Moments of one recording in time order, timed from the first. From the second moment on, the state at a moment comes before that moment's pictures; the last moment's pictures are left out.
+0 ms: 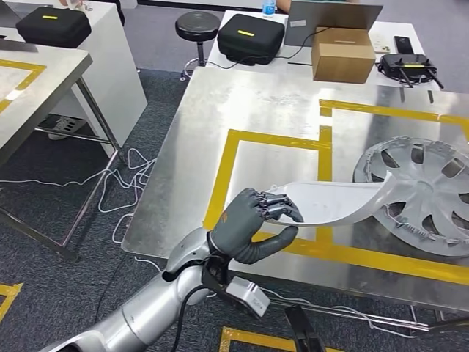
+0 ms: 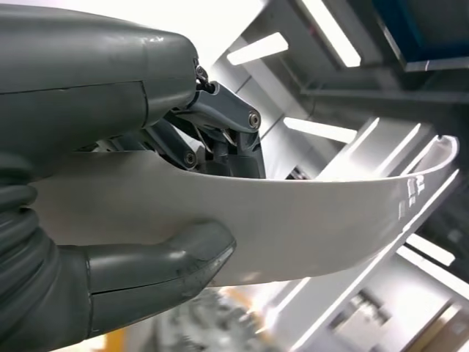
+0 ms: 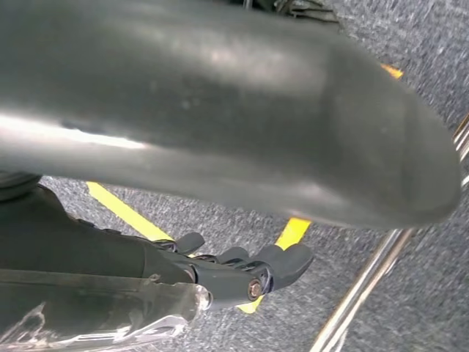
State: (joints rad) left arm -0.42 -0.17 -0.66 -1.28 -0.63 0.30 -0.55; right arm -0.18 0.16 -0.21 -0.26 0.75 -0.23 -0.03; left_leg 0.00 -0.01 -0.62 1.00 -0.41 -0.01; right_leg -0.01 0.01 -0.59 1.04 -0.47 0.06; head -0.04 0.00
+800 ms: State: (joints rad) left arm -0.69 -0.19 -0.72 -0.66 -0.87 0.15 -0.34; right arm -0.19 0.15 -0.18 -0.27 0.76 -0.19 0.00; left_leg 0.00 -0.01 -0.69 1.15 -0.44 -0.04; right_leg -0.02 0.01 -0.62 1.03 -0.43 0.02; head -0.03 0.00
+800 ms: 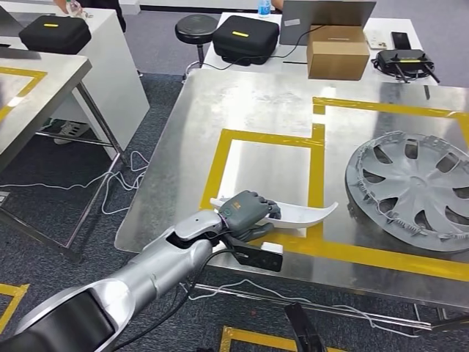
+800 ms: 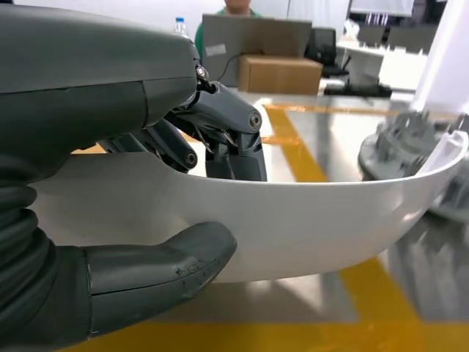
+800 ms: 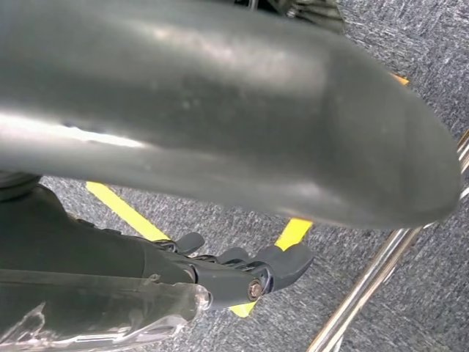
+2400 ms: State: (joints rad) left arm -0.79 -0.22 -0.77 -0.42 -0.95 -0.01 -0.14; right arm -0.18 0.14 -0.17 -0.27 0.74 -0.21 0.01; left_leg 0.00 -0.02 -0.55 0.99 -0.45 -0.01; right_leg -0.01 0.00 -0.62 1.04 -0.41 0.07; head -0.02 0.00
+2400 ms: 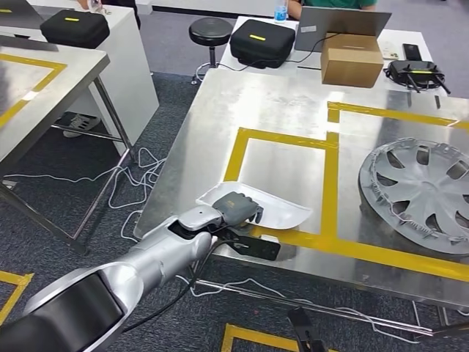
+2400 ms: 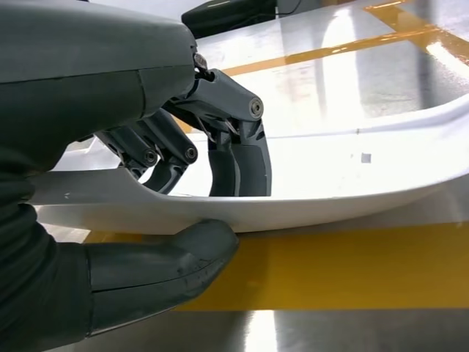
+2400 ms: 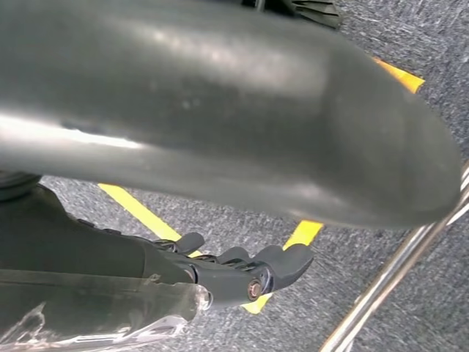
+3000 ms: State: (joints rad) left arm -0.77 -0.22 -0.75 -0.41 -0.96 0.00 -0.14; right arm -0.18 0.14 -0.17 -0.27 0.74 -0.21 0.01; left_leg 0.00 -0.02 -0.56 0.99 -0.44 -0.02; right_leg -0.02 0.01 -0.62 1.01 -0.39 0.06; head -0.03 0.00
